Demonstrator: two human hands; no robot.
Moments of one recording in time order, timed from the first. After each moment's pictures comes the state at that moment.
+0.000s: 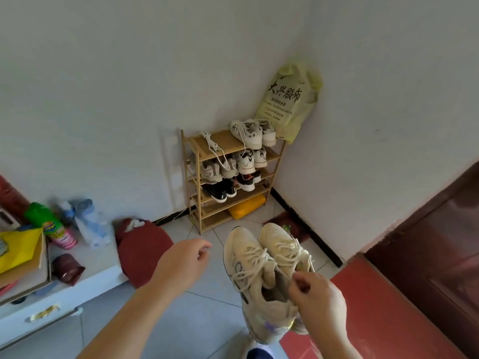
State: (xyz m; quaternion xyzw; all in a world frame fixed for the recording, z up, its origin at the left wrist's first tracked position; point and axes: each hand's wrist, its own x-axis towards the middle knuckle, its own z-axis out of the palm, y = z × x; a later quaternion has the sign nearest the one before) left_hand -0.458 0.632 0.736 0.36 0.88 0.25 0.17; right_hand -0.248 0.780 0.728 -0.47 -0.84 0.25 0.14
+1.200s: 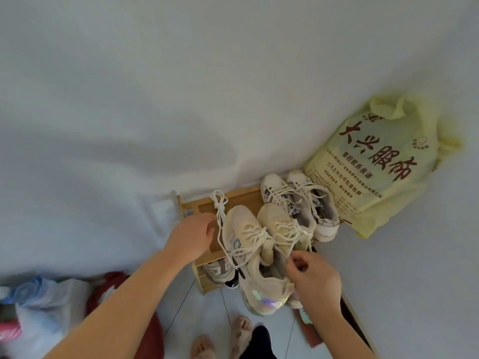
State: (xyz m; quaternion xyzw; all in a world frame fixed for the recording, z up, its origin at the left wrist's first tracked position) left_hand -0.922 0.978 0.688 0.30 0.92 0.21 0.14; right_hand -0.732 1.138 0.706 -0.39 -0.87 0.30 0.08
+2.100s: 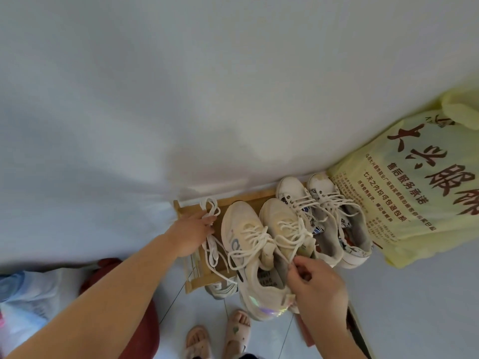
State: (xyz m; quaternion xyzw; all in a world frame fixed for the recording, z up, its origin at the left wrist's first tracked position) left_hand -1.033 1.002 0.569 0.49 0.83 -0.10 0.25; right_hand -0.817 1.170 0.679 -0.37 -0.89 0.28 0.03
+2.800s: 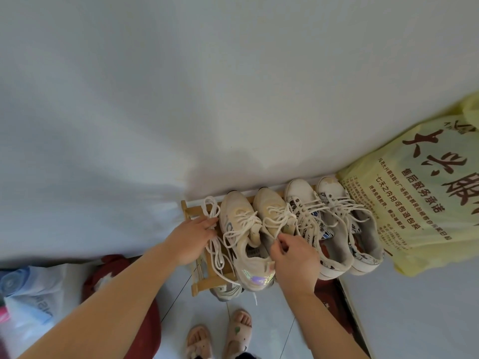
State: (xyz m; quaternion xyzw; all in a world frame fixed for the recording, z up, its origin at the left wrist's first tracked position) left_hand -1.026 0.983 0.573 0.46 0.86 -0.01 0.22; right_hand -0.881 1.160 0.635 -0.33 -0.90 0.28 0.06
